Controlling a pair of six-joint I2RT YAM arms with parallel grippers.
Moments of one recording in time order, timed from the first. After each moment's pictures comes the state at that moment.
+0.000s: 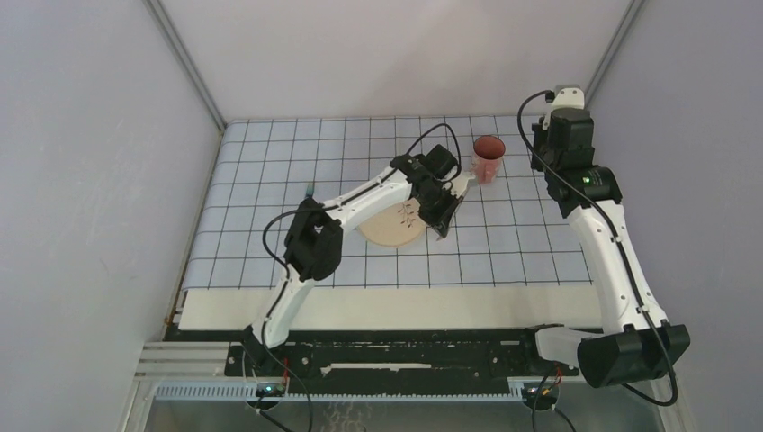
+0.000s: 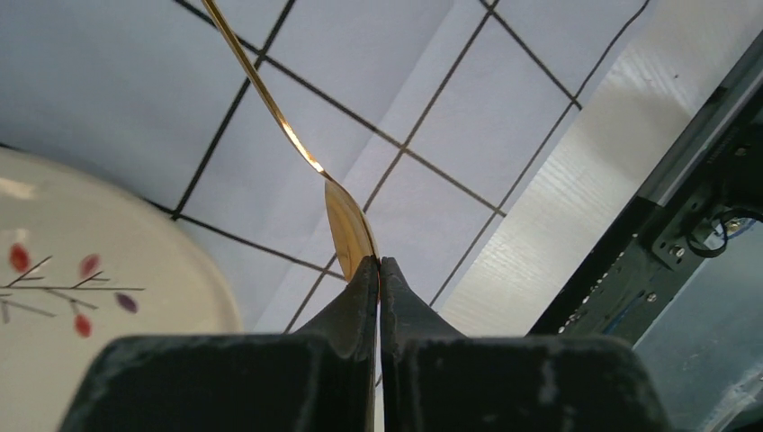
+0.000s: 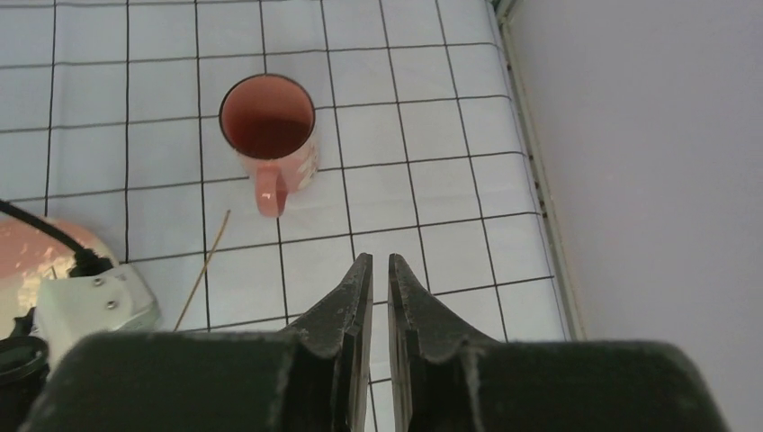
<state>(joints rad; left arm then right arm) -0.82 2.32 2.13 -0.95 0.40 -0.05 0.12 1.24 1.39 -0.63 0.31 0.00</state>
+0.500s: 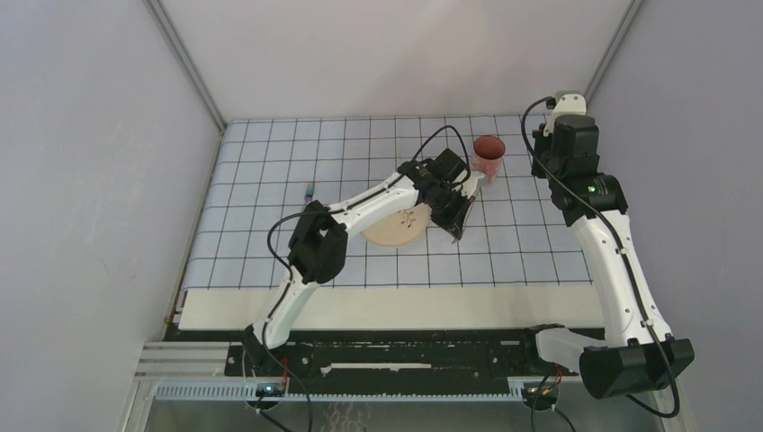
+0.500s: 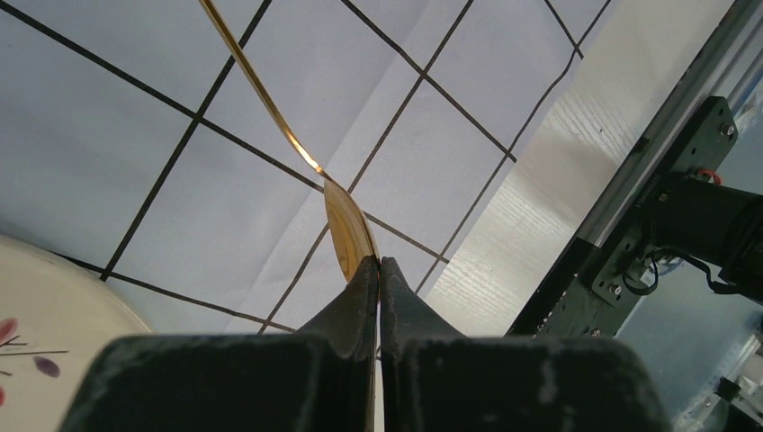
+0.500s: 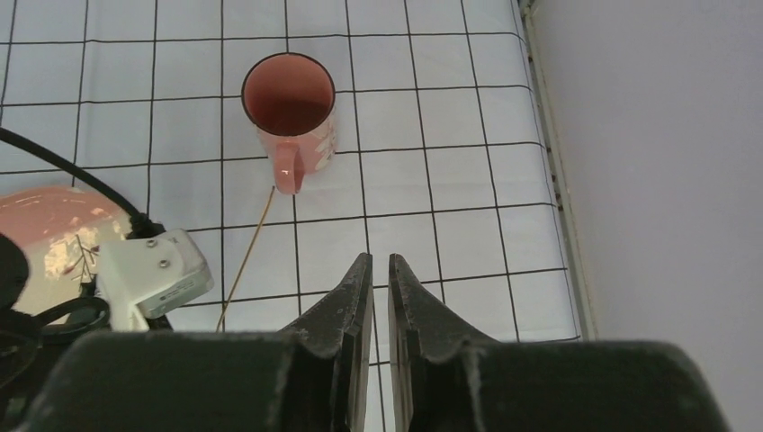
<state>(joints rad) -0.88 2.33 2.13 -0.83 0.43 -0.18 0.12 1.18 1.35 -0.67 0.25 0.00</state>
